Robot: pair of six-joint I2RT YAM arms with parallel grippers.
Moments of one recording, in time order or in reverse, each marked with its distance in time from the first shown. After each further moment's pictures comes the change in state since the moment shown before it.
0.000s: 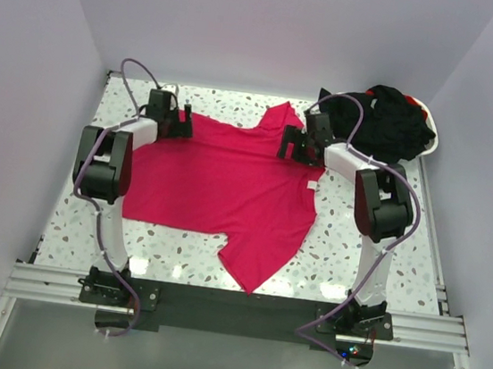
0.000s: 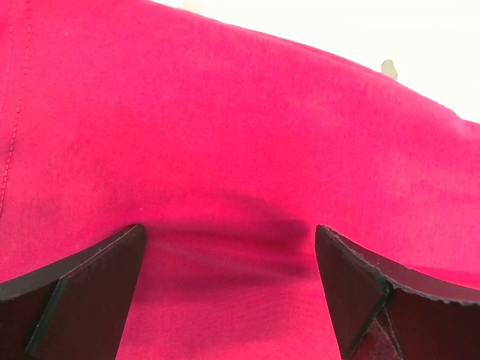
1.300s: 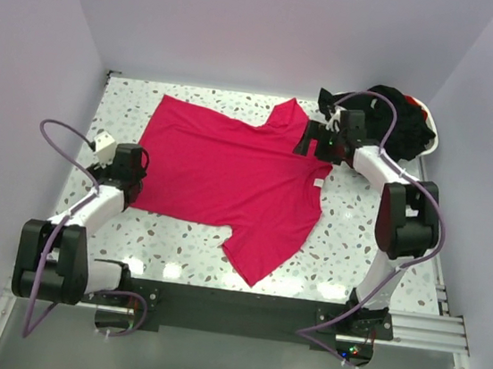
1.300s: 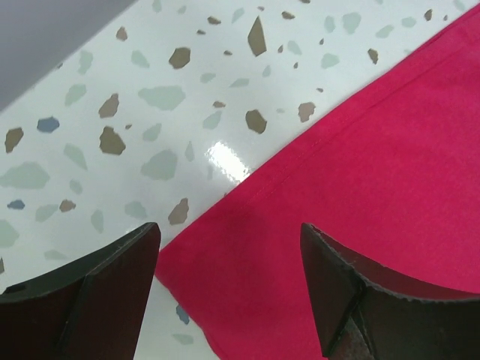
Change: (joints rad) left arm 0.030 -0.806 -0.775 -0.021 -0.637 -0.371; right arm -0.140 -0.199 -0.085 -0.057 -0.245 -0.081
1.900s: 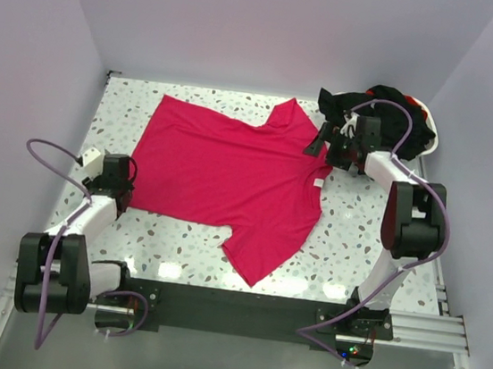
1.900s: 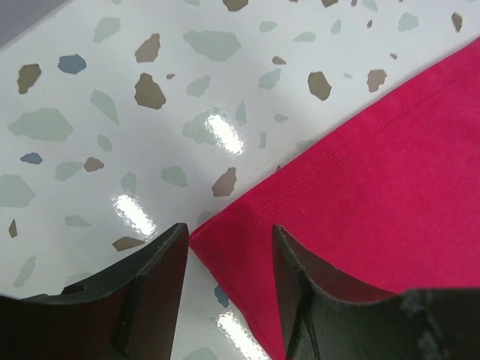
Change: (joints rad) left arm 0.112 -0.081 -0.102 -0.039 0.093 -0.069; right arm -0.115 -0.004 -0.076 0.082 -0.127 0.061
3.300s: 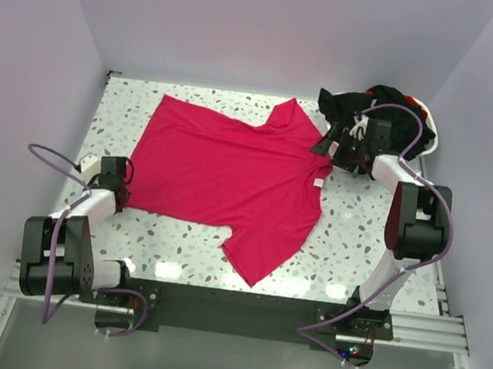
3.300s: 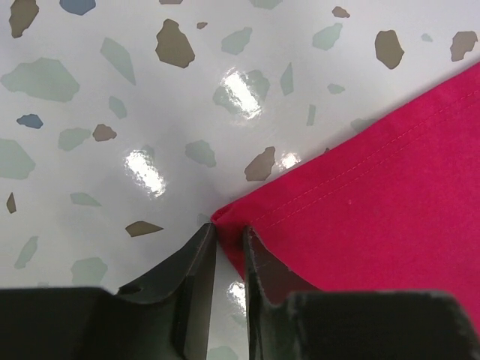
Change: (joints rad) left arm 0.063 0.108 0.017 -0.074 0.078 -0.051; right arm -0.064 -0.012 -0.041 0.060 -0.075 0.042
